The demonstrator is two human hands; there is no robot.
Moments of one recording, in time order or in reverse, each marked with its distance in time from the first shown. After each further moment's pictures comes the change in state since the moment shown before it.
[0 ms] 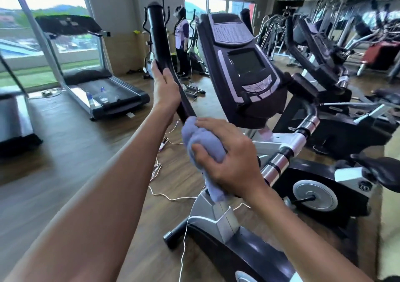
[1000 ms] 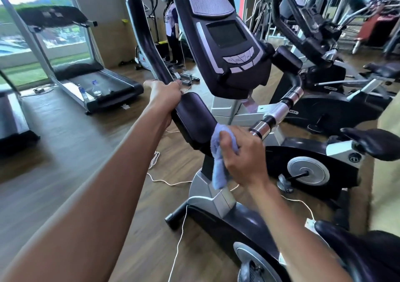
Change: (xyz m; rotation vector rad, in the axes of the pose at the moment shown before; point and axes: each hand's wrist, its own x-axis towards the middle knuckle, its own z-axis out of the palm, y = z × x) left_hand -0.097 0.006 0.007 -0.040 -0.072 -0.285; right_hand -0.078 0.042 -0.023 -0.189 0.164 0.137
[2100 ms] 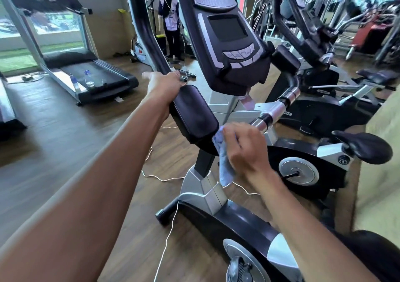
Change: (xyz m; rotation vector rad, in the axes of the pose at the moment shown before) left_hand 0.010 -0.006 0.003 -0.013 0.037 0.003; right_hand 0.014 0.007 -0.012 -0.163 -0.219 0.024
